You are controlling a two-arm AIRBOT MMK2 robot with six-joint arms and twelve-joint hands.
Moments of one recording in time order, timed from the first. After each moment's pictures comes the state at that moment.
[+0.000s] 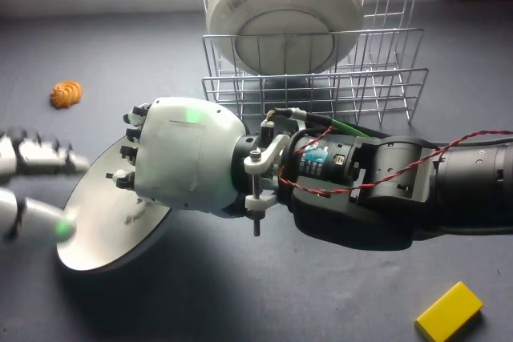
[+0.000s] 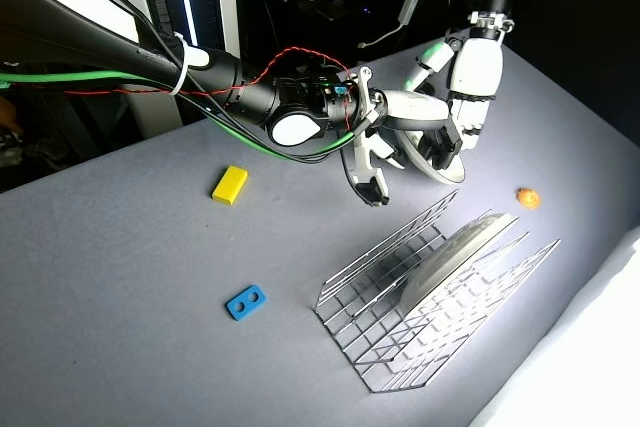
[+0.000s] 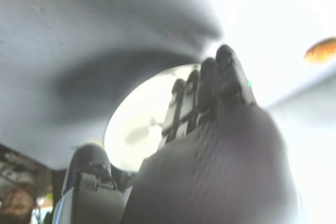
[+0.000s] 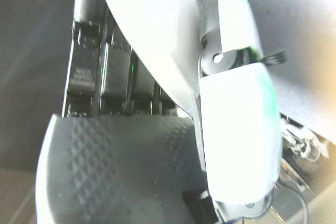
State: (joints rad) left arm 0.96 -0.70 1.11 1.05 -0.32 -0.39; right arm -0.41 -1.63 1.30 -0.18 0.50 -1.59
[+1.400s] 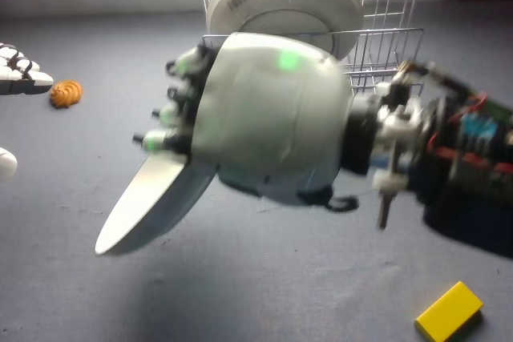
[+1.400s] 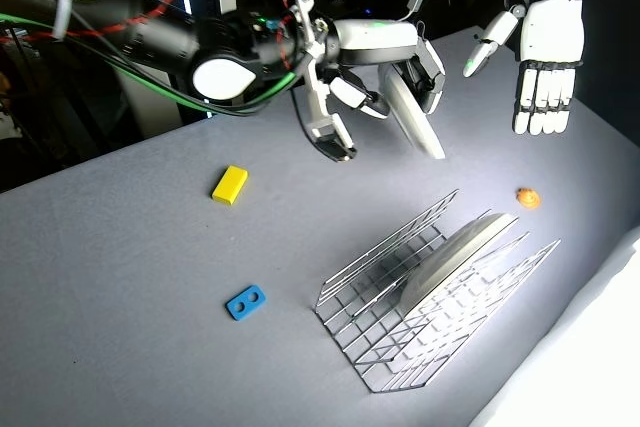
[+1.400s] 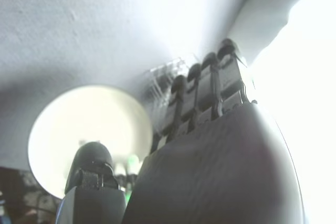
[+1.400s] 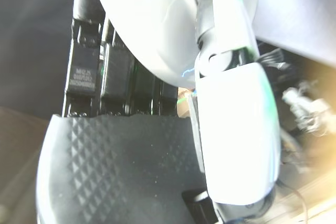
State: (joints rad) left arm 0.69 -0.63 1.25 1.40 -0.51 -0.38; right arm -0.32 -1.24 0.88 -0.09 0.56 -1.54
